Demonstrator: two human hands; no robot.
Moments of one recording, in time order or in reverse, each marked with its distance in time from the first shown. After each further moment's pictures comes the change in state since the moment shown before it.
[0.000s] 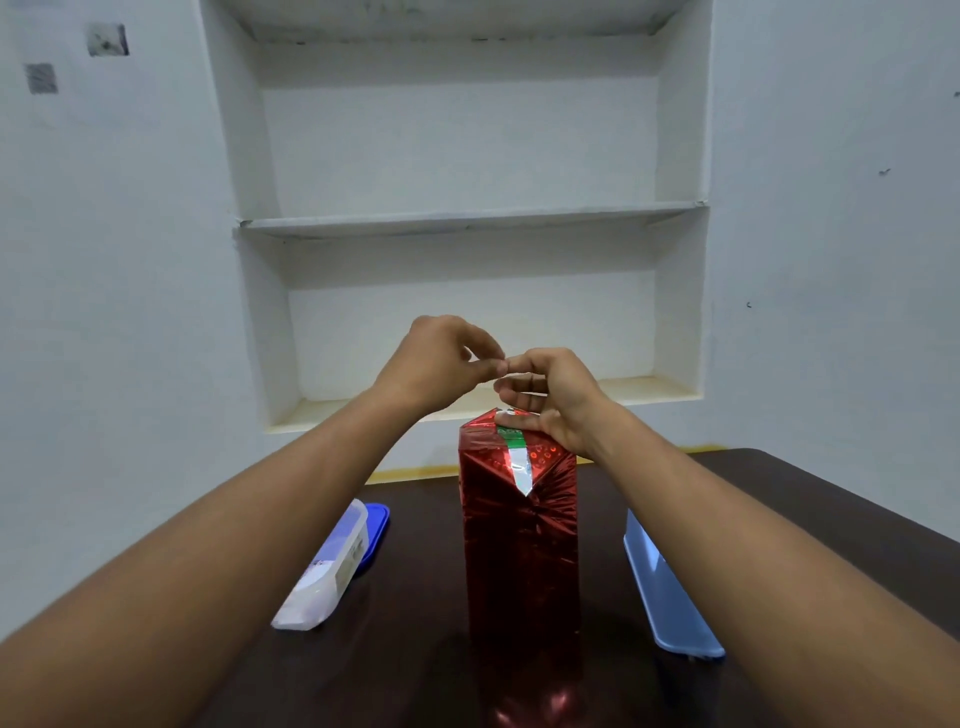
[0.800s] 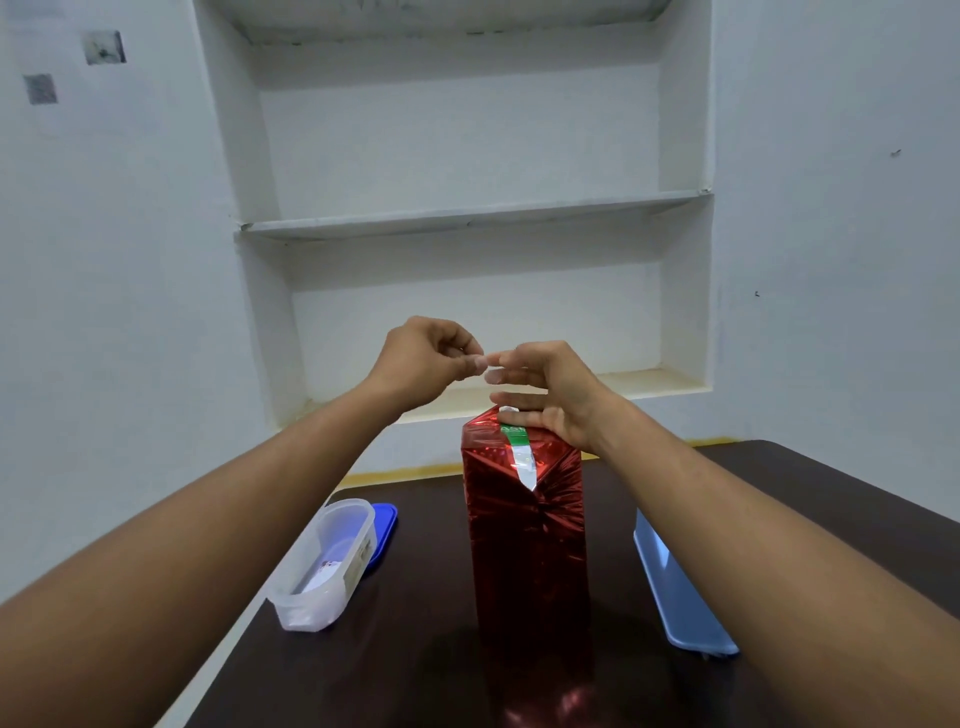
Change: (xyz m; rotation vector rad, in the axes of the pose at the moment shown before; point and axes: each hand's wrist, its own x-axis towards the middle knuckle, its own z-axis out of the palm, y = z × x) left_hand -0.004 -0.010 -0.007 -0.238 -0.010 -0.196; right_hand 0.009 0.002 -0.005 -0.080 -0.068 -0.002
